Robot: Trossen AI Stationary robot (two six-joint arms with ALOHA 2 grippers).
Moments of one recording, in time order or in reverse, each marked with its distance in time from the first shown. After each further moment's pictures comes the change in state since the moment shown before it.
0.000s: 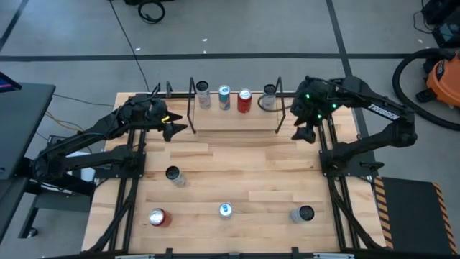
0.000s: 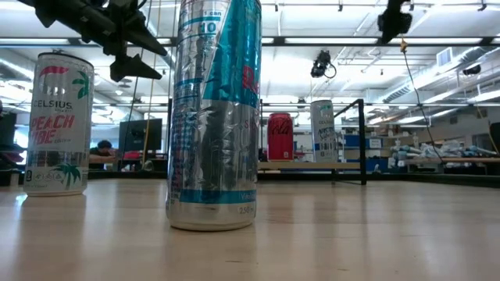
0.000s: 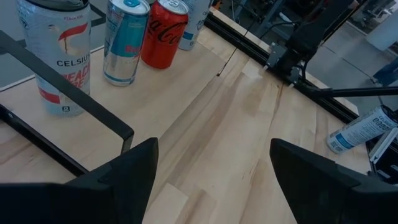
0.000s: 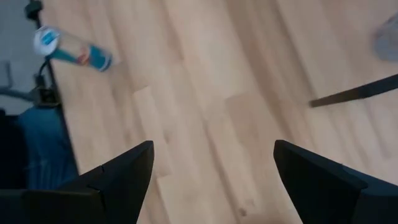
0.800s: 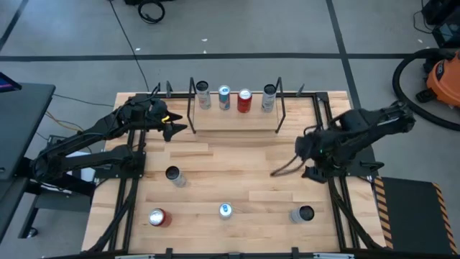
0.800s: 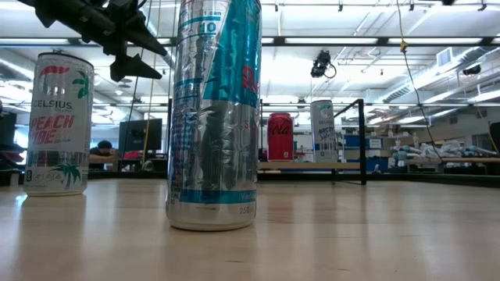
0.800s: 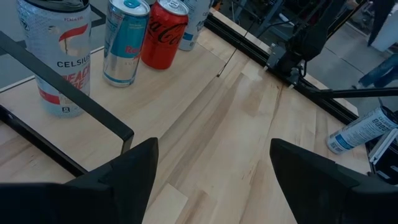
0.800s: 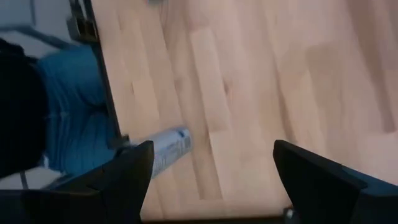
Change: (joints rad) left arm 0.000 0.000 0.000 0.003 0.000 -0.002; right arm 0.652 -0.002 -0.072 0.036 0.161 0.499
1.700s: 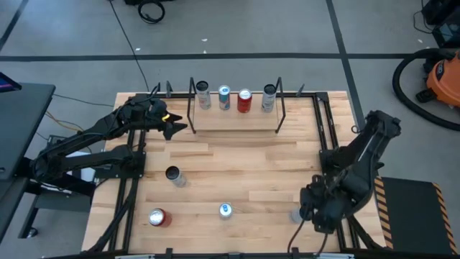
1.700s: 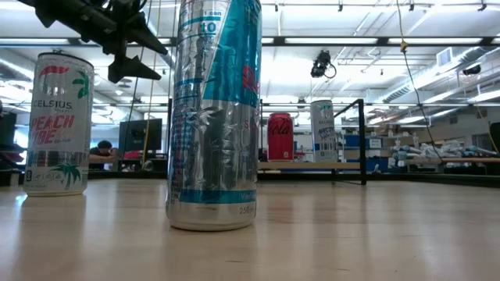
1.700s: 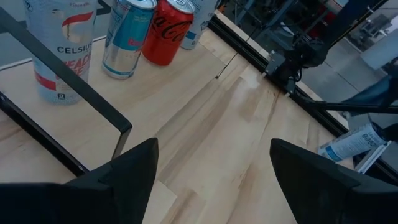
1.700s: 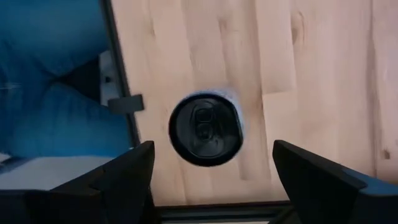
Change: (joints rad) left arm 0.000 0.000 0.000 0.000 -0.001 -0.098; right arm 0.550 0.268 -0.042 0.144 0.183 0.438
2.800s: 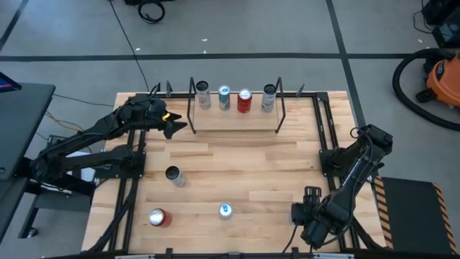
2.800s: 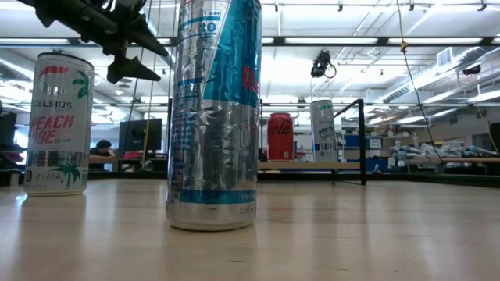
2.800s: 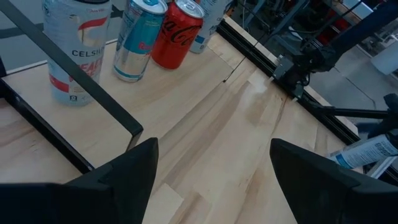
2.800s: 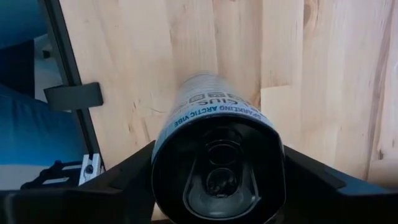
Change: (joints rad) left arm 0.000 0.000 0.000 0.000 -0.035 -0.006; right arm 0.026 0.227 -0.002 0.018 -0.005 -0.029
